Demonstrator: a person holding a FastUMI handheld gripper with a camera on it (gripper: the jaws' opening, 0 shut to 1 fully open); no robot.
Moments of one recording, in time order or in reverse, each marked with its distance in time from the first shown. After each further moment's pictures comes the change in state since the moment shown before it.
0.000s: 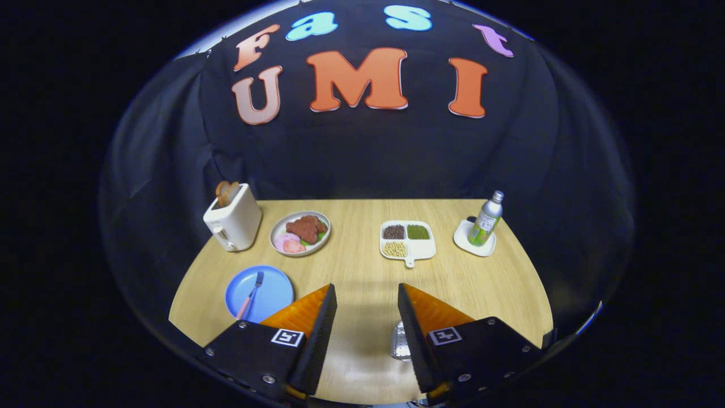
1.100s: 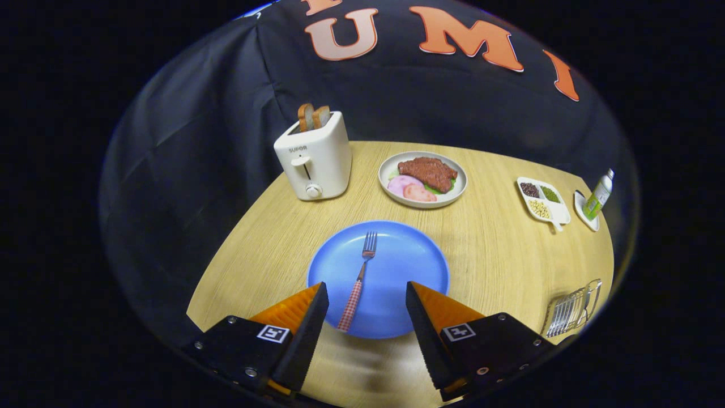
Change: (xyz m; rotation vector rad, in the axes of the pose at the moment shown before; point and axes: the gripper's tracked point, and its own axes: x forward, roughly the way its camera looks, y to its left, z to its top) arm 0.098 0.241 -0.145 -0.095 0.296 0.218
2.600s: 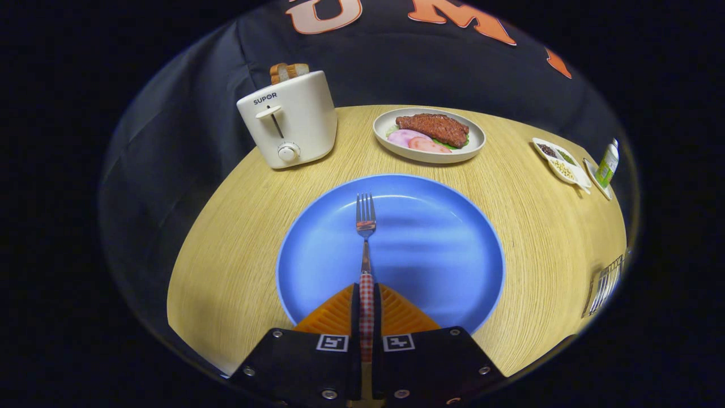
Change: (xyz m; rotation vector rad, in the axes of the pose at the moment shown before) arm 0.068 0.003 -0.041 0.083 0.070 -0.036
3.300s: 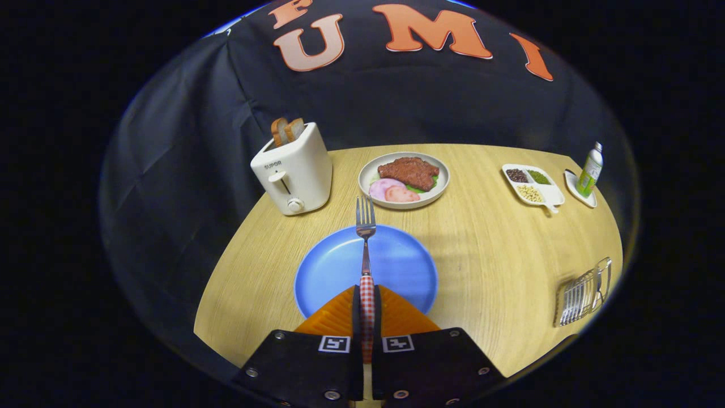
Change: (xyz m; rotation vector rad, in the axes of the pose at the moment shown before) arm -0.097 -0.048 0.055 0.050 -0.170 -0.002
